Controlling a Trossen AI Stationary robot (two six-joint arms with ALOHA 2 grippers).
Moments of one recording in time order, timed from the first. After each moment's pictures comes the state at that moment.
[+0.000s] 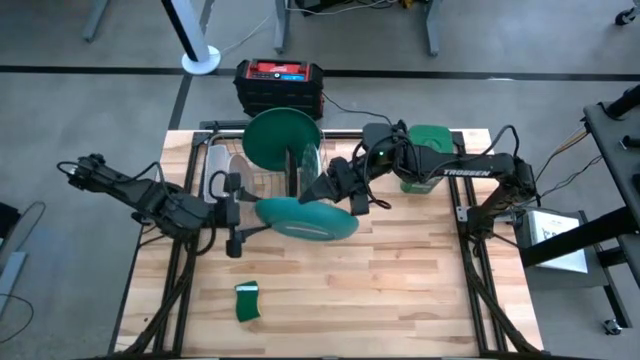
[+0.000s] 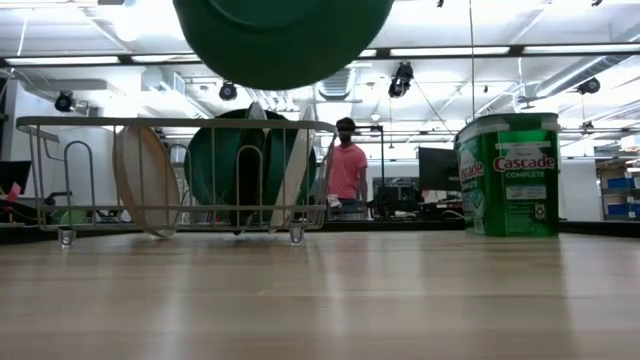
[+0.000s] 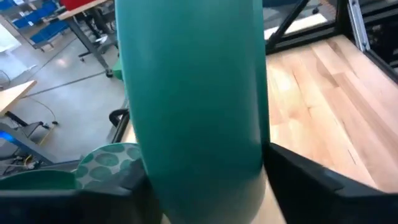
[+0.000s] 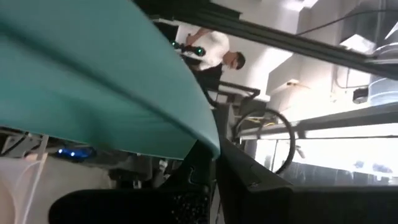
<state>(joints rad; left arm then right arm) -0.41 0.94 0.97 -0.46 -0.56 0.11 -0.06 1.66 1.61 0.00 -0.56 -1.86</state>
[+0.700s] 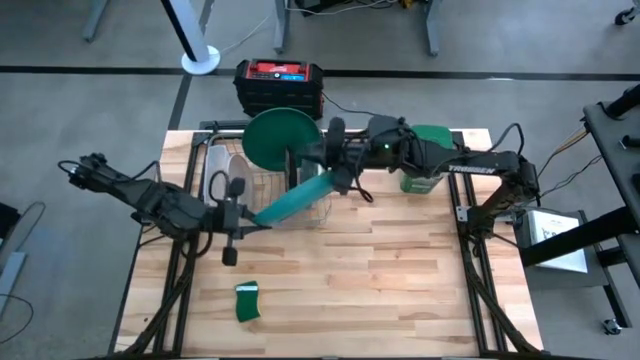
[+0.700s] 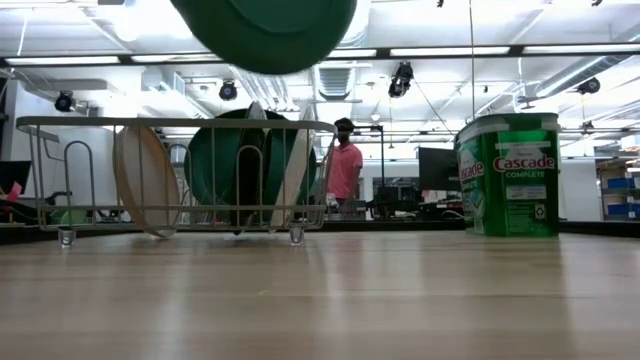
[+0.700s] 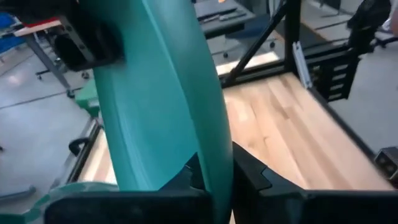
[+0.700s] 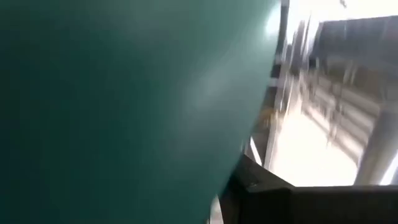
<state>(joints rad) -0.42 0.95 1.05 -0.42 -0.44 0.09 -0.06 1.62 1.62 -0.03 0.01 -1.56</state>
